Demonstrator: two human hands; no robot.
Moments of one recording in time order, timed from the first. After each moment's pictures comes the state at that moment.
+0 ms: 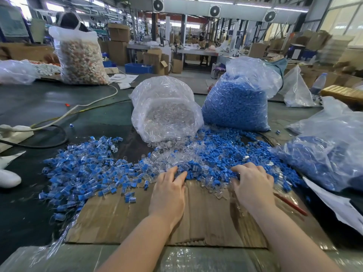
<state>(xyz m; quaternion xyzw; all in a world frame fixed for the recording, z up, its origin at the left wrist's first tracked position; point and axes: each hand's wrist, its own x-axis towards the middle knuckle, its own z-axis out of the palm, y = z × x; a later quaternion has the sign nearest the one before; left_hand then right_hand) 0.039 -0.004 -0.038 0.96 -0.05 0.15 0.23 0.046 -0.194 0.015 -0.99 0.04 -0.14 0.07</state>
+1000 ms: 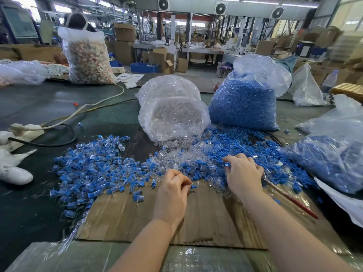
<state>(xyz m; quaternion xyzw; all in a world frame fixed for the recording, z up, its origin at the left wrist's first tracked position) 0.028 0.001 -0.026 0.89 -0.05 0.22 0.41 0.082 -0.167 0.006 -0.98 0.03 -0.14 0.10</state>
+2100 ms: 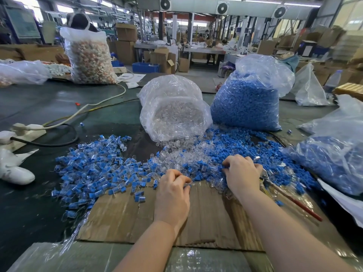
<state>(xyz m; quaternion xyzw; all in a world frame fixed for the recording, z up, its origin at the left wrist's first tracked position) 0.029 0.003 -0.035 0.92 -0.03 0.22 0.33 0.087 -0.158 0.007 -0.98 0.04 -0.16 0.09</state>
